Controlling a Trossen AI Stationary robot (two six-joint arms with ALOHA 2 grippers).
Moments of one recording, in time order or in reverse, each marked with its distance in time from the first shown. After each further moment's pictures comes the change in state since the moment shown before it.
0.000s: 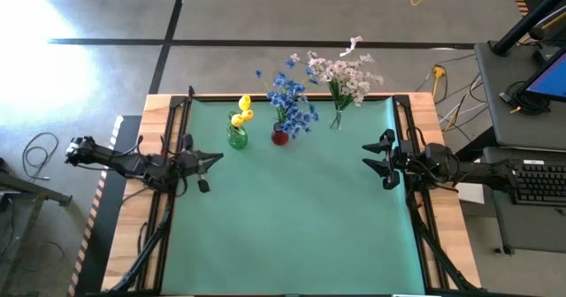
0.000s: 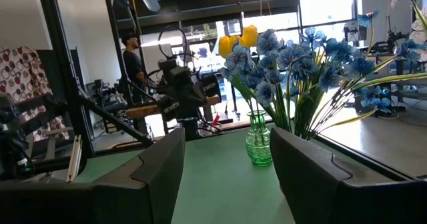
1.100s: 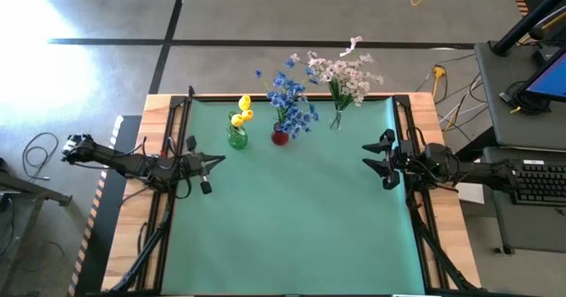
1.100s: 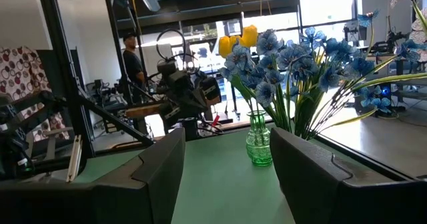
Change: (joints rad) left arm 0.000 0.087 0.000 0.000 -0.001 0.000; right arm 0.000 0.000 0.000 0.000 0.000 0.000
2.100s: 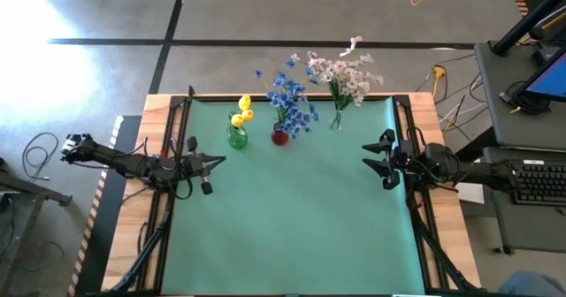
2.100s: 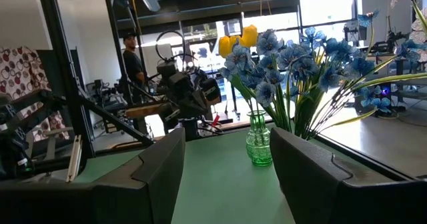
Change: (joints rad) left arm 0.000 0.028 0.000 0.000 0.000 0.000; right arm 0.000 0.000 0.000 0.000 0.000 0.000
